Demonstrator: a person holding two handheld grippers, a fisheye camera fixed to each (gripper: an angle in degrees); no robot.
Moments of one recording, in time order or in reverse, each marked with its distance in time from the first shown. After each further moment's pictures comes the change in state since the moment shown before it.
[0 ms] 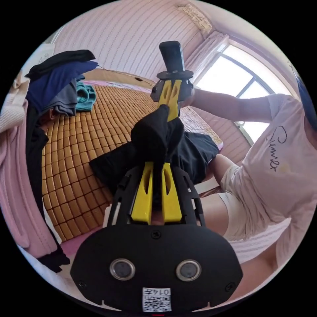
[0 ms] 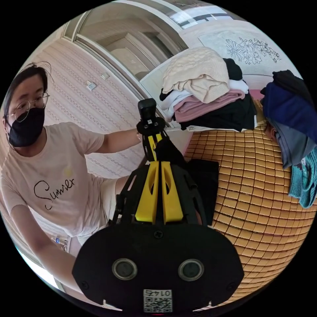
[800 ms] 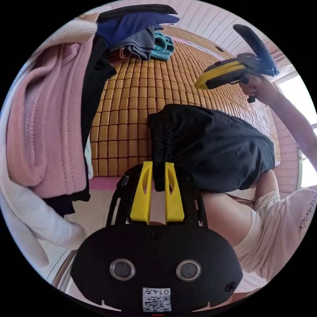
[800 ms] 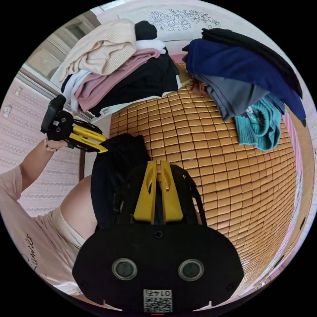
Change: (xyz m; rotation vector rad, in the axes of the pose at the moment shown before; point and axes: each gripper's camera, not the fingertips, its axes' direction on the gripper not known) left arm -0.023 -0.017 0.033 -0.237 -0.446 -0.422; right arm 0.046 -0.032 0.013 -0.116 0.559 0.369
